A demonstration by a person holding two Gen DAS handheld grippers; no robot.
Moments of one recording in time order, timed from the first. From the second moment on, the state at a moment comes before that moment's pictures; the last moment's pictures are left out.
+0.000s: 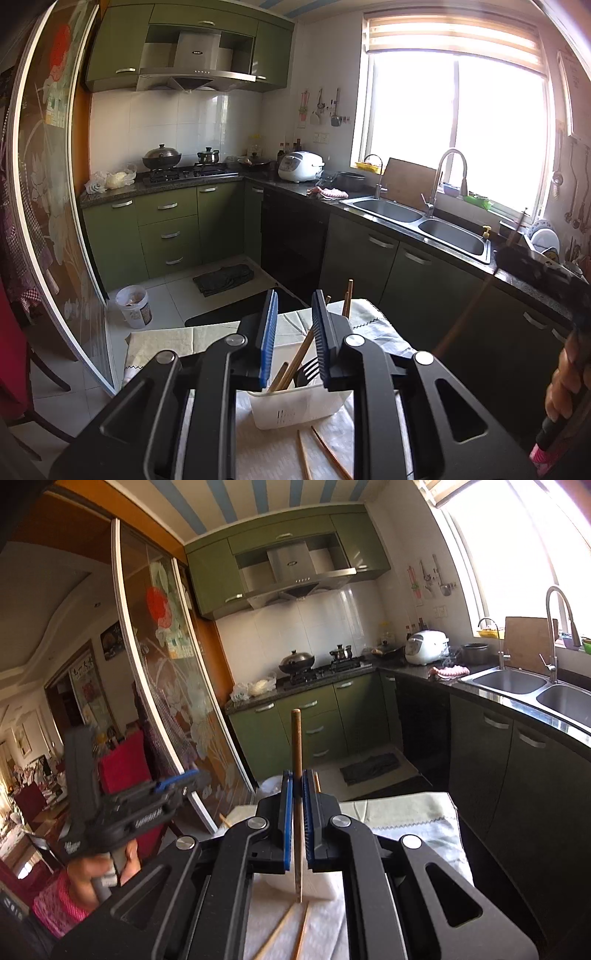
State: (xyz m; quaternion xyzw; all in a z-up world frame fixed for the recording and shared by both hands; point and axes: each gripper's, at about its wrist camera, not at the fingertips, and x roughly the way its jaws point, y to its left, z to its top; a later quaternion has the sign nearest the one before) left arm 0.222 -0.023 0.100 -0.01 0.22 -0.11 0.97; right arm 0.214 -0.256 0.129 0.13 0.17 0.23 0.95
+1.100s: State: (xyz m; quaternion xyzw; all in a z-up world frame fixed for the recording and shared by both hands) left arm 0.264 -0.052 -0.121 -0.01 0.55 -0.10 0.83; right arm 0.182 -0.280 0.049 0.09 0.22 0.18 0.95
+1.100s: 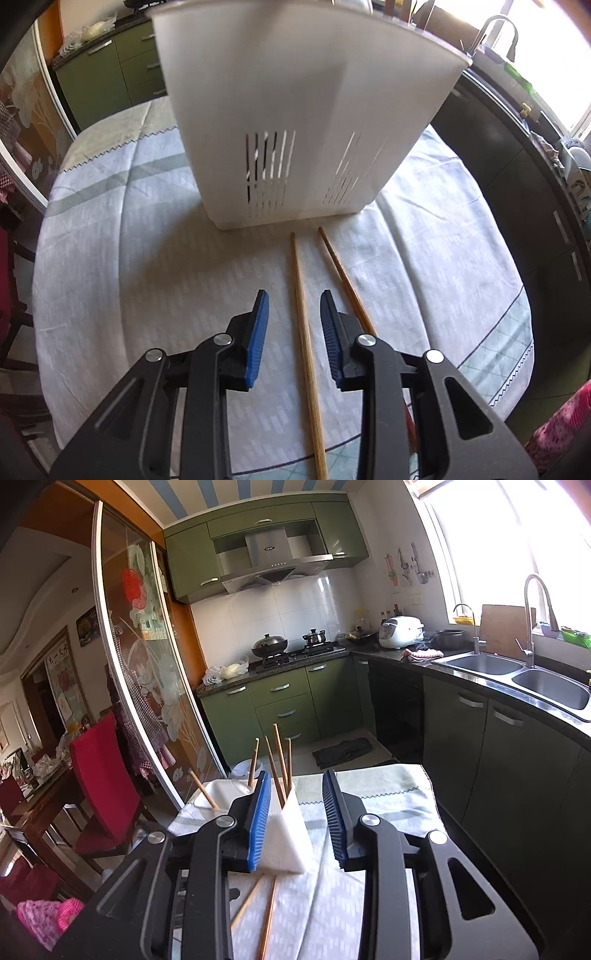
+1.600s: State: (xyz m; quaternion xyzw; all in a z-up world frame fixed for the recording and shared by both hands) left arm 0.275 -0.082 -0.146 0.03 0.56 -0.06 0.82; right arm 0.103 -0.382 -0.014 0.16 0.26 0.14 0.94
